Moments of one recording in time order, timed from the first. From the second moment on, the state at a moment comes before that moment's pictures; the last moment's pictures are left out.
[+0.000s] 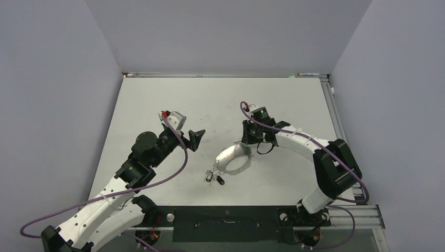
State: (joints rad) left arm -0.66 0.73 0.66 0.06 -0.02 -0.01; right arm 0.55 1.59 0.95 -0.25 -0.16 0.30
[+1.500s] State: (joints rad) left arm -0.65 0.74 0.66 0.06 -0.08 0.02; right arm 0.47 1.26 0.87 -0.07 -0.15 0.23
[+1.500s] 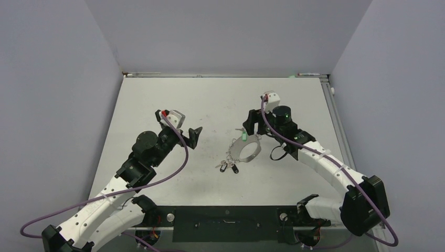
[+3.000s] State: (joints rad) left arm -0.65 0.28 0.50 -0.27 -0.54 -0.02; right arm 0.58 0.52 0.49 -0.22 0.52 0.53
